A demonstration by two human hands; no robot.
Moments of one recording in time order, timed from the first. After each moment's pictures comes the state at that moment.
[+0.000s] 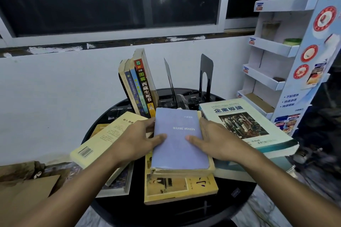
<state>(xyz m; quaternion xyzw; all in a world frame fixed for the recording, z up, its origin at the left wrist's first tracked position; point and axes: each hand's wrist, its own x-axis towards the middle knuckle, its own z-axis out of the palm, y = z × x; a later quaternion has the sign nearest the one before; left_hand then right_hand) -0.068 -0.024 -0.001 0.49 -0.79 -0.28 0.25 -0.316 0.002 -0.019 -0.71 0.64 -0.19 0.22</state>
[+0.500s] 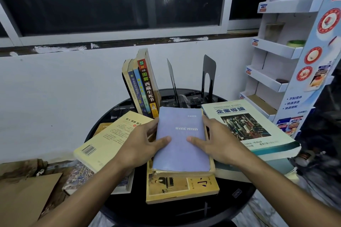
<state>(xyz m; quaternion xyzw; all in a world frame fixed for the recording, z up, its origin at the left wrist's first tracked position) -0.072 -0.013 -0.019 0.46 -0.72 -0.39 0.34 -0.310 0.011 -0.021 -0.69 0.62 -0.30 0.21</state>
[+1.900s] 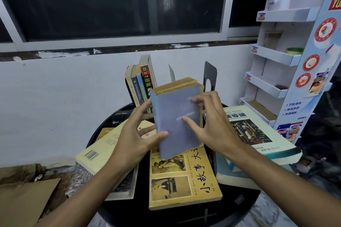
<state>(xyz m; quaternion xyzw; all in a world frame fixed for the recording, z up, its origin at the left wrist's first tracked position) -0.063 -0.013 -0.004 0.36 -0.71 -0.33 0.51 -0.294 -0.013 0.005 -0.74 0.47 -0.48 -0.03</state>
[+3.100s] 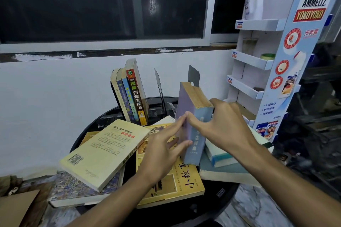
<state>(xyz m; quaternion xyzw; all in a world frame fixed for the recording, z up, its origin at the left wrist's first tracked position) -0.145 0.015 -0.023 0.32 -0.75 -0.33 0.48 -0.307 0.055 0.060 -0.62 0.69 -0.36 -0.05</state>
